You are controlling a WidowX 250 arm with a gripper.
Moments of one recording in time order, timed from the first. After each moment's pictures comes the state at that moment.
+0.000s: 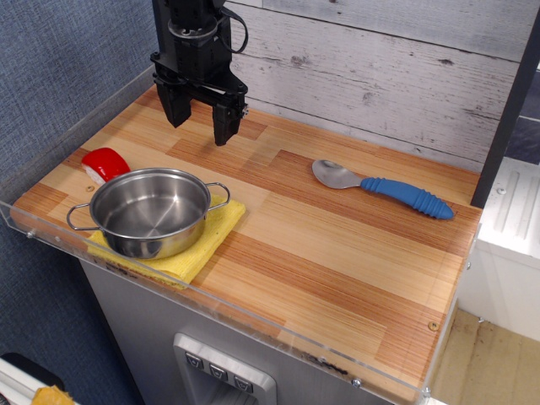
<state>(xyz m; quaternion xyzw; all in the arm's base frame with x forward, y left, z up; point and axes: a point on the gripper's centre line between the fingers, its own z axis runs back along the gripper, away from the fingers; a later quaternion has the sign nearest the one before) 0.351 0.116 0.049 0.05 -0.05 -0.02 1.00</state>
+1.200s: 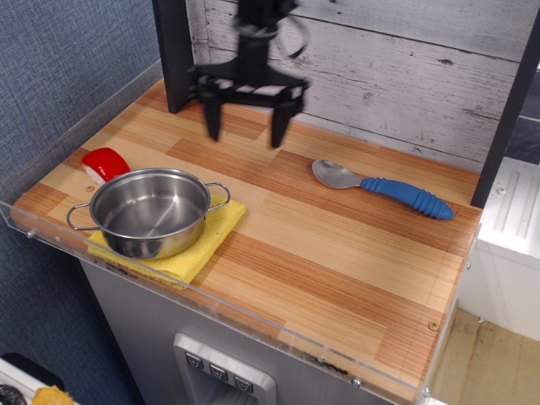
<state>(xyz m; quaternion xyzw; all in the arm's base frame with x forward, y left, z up) 0.355 0.048 0.062 0.08 0.00 0.27 0.96</state>
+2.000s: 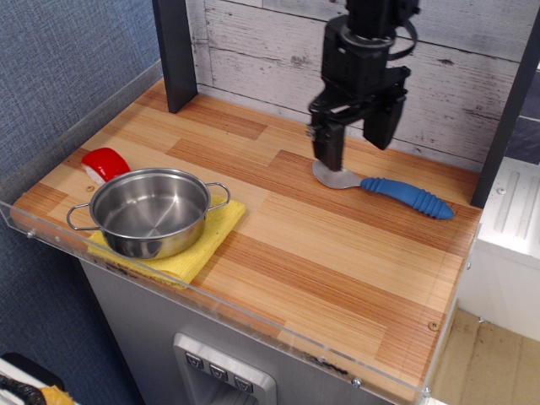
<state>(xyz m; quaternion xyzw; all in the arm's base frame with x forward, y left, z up) 0.368 -0.039 0.060 0.01 -0.03 0.53 0.85</state>
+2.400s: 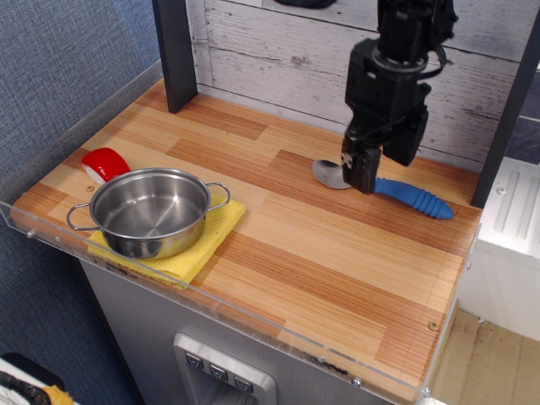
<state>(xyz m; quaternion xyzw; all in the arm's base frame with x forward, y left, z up) 0.367 -0.063 0.046 0.01 -0.03 0.60 0.80</state>
